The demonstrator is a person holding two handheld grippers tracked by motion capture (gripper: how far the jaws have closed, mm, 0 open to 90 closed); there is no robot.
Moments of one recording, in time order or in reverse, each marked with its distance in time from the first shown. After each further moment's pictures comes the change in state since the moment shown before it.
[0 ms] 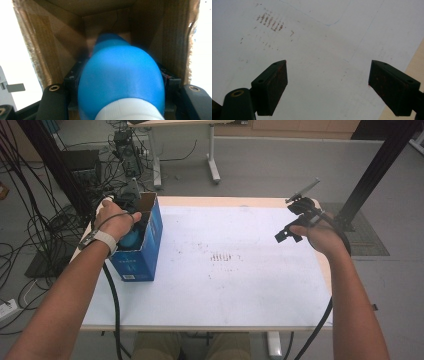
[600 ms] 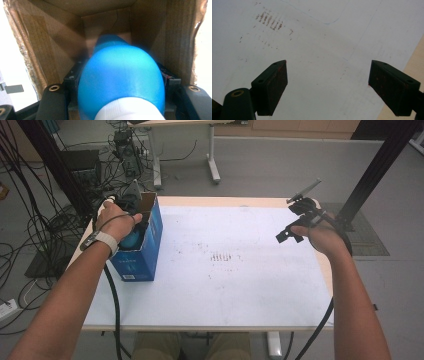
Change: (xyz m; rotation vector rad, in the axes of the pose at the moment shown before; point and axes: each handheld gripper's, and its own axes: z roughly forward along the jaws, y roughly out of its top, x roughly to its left) left arm -0.001 0.002 0.003 0.005 0.004 -0.002; right arm -0.001 -0.002 -0.001 0.001 -0.003 0.002
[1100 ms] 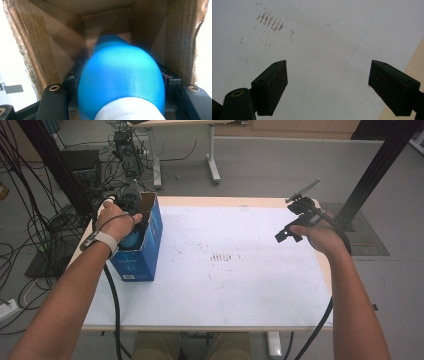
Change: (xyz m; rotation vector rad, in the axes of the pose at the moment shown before) left arm 0.000 -0.001 0.000 -0.001 -0.001 0.000; right arm 0.001 0.003 0.000 0.001 0.001 -0.004
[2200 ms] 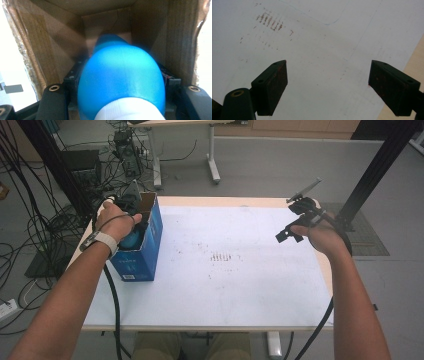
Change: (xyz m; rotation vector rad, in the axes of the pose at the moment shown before) left arm 0.000 0.000 0.000 0.001 0.000 -0.001; right arm -0.001 -0.002 -0.001 -0.003 -0.002 0.005
